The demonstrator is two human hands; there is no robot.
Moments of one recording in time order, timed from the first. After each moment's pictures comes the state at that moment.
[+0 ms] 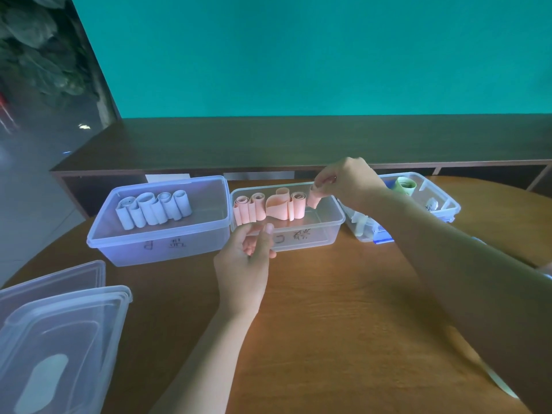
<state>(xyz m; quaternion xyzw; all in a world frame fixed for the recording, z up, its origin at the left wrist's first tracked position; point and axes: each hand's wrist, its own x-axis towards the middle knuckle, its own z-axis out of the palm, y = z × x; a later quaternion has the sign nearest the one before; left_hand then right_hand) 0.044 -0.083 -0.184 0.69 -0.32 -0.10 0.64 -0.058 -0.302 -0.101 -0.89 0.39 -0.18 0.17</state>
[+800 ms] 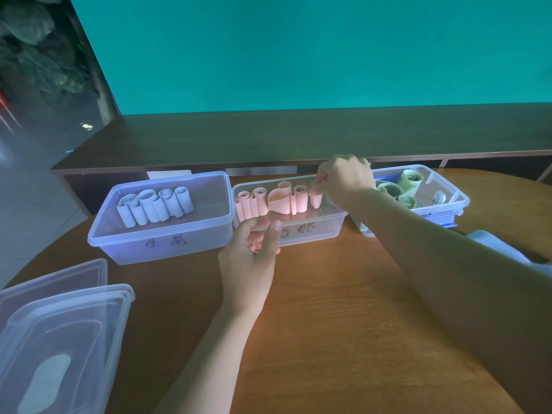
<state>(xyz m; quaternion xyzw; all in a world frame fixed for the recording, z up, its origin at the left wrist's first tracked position) 0.047 -0.085 -0.187 0.69 -0.35 -0.11 0.63 -0.034 -0.311 -0.124 -0.88 0.43 -0.18 0.01</state>
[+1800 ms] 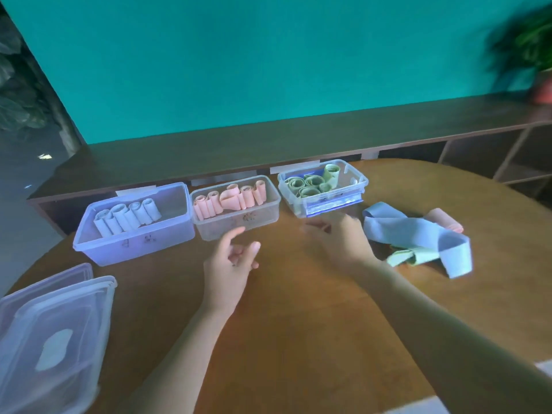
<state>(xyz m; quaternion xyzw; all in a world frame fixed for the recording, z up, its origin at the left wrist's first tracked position) -0.022 -0.040 -0.177 0.69 -0.43 -0.14 0.56 -0.210 -0.170 -0.144 -0.79 0.46 -0.31 0.26</state>
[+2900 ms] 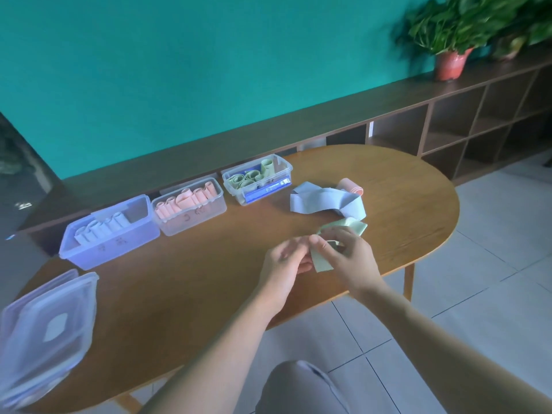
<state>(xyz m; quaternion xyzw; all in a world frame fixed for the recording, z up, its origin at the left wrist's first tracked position) -0.256 0.003 -0.136 0.56 -0.41 -0.48 0.53 -0.399 -0.043 -0.159 -0.66 0.46 -0.47 0.38</state>
